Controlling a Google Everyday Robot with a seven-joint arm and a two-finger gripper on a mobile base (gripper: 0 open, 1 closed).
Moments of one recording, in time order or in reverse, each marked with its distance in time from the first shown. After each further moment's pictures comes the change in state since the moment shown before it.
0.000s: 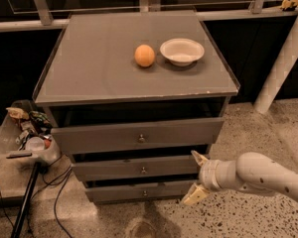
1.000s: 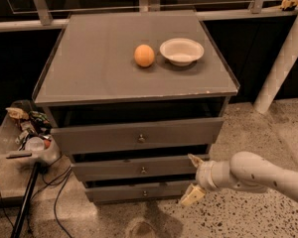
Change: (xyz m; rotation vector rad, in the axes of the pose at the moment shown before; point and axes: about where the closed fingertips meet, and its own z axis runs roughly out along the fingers) arm 0.020 0.000 0.030 -0.053 0.003 0.036
